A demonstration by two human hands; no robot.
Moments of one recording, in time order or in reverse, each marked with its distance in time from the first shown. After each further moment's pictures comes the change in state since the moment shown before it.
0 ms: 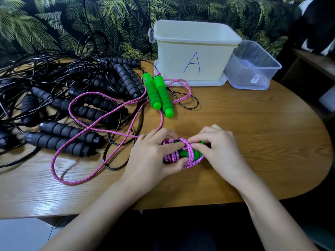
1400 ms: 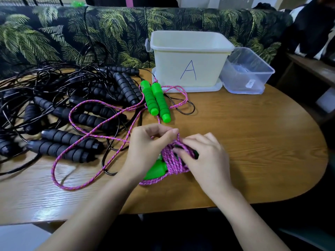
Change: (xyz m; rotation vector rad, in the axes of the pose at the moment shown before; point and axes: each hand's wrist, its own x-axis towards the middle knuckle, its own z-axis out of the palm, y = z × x) left_hand 0.033 0.016 -0.016 -0.739 0.130 -0.502; right_hand -0.015 -0.017 0.028 -0.136 0.322 -0.039
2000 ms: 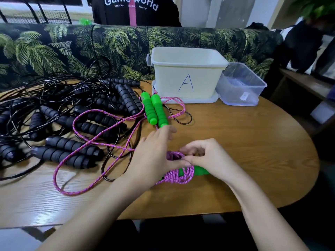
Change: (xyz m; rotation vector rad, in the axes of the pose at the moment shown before) left_hand 0.002 -0.002 0.005 0.711 -0.214 0.229; right_hand 0.034 0.032 -0.022 0.480 -0.538 0.290
